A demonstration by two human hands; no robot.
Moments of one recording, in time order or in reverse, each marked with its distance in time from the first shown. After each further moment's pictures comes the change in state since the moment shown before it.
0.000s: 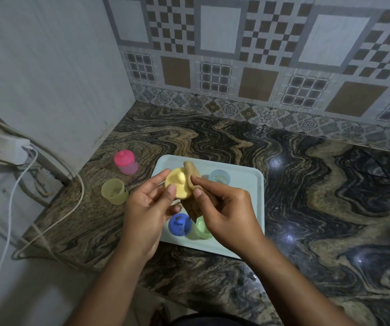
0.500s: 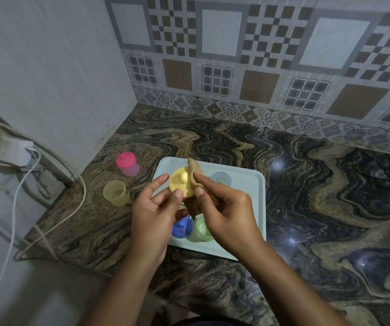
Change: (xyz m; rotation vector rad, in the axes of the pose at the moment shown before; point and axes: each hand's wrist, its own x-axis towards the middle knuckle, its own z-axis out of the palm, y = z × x) left_hand -0.006 -0.009 0.009 0.032 0.074 0.050; right_hand 0.000 0.000 0.005 0.057 0.012 -0.015
